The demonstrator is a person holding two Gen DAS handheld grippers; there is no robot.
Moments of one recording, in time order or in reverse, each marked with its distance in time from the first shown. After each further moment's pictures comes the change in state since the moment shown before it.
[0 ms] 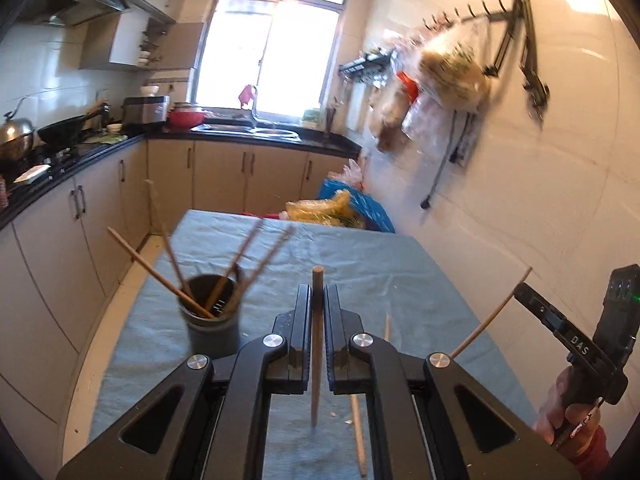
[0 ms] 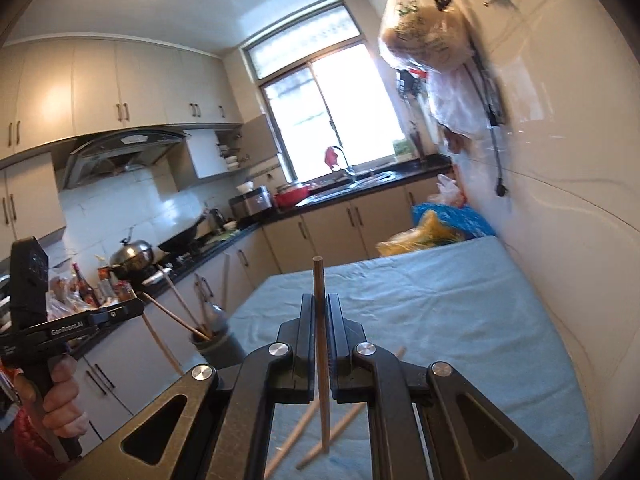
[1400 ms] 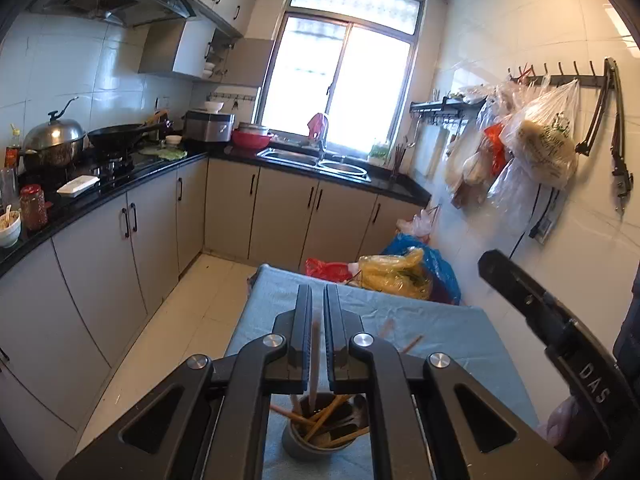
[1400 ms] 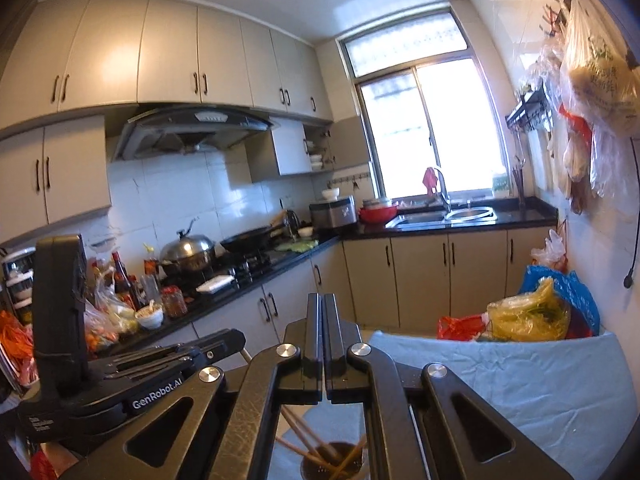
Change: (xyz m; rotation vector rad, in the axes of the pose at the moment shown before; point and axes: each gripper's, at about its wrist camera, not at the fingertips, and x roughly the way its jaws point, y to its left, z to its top) left arm 0.042 0.115 0.115 -0.120 -0.073 0.177; right arm 0.191 0.214 0.086 -0.187 0.010 0.211
